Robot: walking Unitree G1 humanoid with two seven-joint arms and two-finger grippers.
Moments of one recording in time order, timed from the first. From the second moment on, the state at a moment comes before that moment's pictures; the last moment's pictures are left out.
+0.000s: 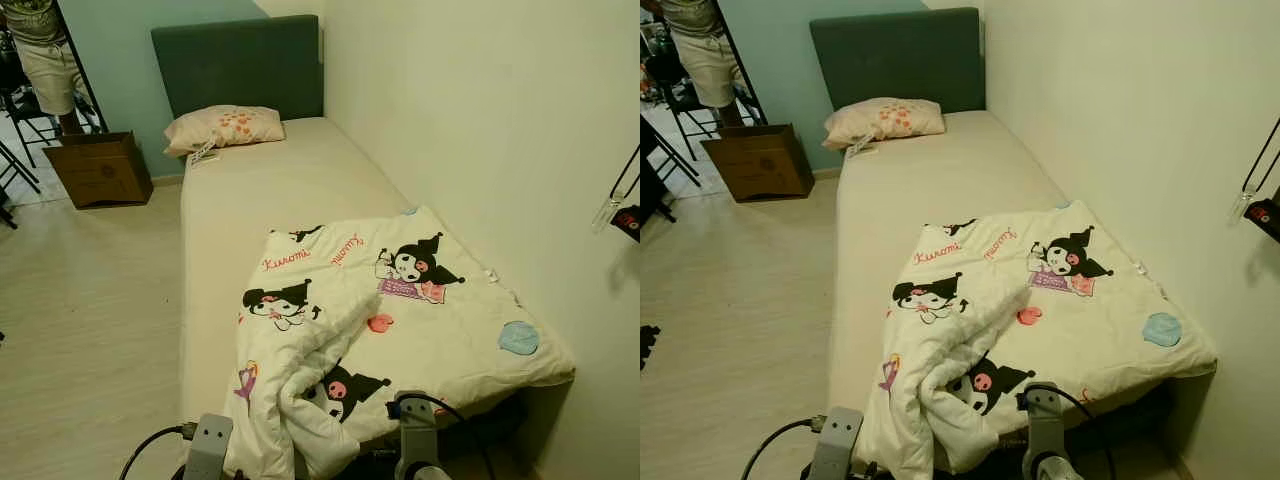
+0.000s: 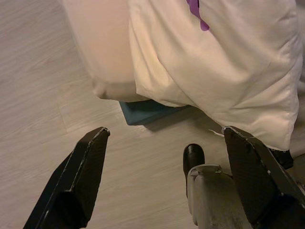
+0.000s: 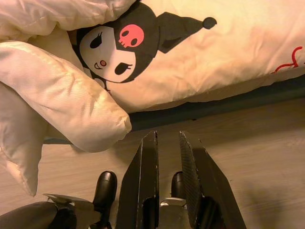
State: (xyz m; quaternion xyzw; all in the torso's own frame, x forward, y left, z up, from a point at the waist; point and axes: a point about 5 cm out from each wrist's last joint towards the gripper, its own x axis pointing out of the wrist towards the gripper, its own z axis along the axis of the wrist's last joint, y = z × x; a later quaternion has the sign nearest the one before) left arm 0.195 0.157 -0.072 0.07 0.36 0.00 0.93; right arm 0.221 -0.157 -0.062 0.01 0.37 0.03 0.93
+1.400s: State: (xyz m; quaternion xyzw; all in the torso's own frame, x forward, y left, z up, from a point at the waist) left arm 0.195 0.154 -0.073 0.09 0.36 -0.02 0.93; right arm 0.220 -0.162 -0.063 -0.01 0.37 0.03 0.93
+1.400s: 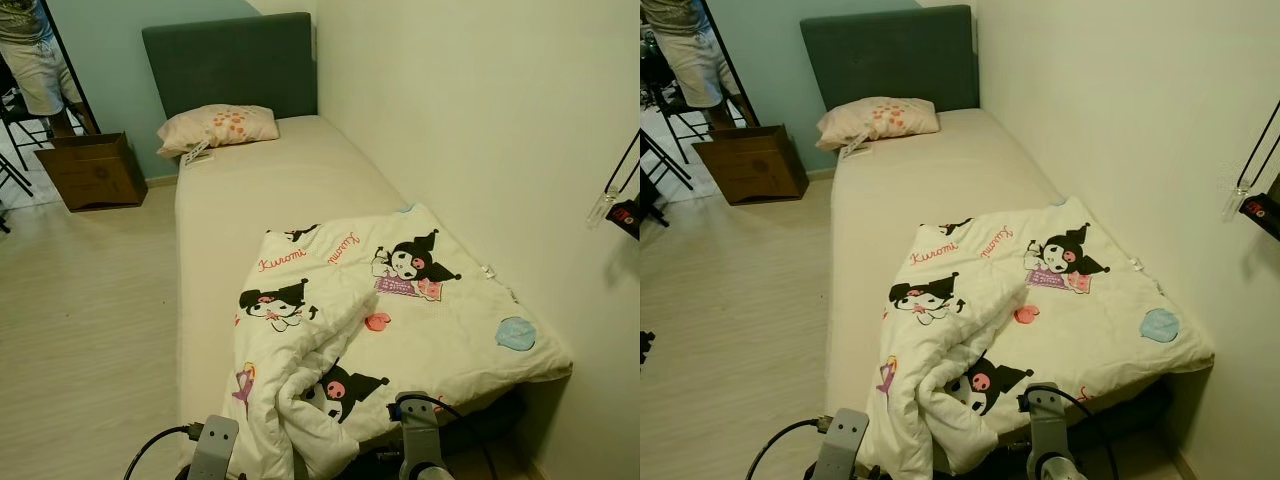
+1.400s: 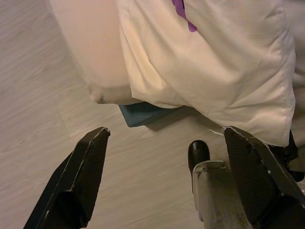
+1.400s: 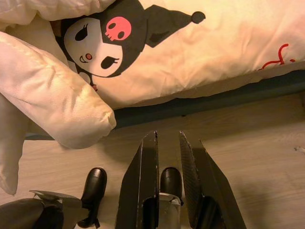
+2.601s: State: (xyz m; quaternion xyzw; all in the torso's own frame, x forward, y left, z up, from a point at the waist) left arm 0.197 0.158 -0.072 0.09 0.36 0.00 0.93; right arm 0.219 -0.159 -0.065 -0.01 0.38 0.03 0.92
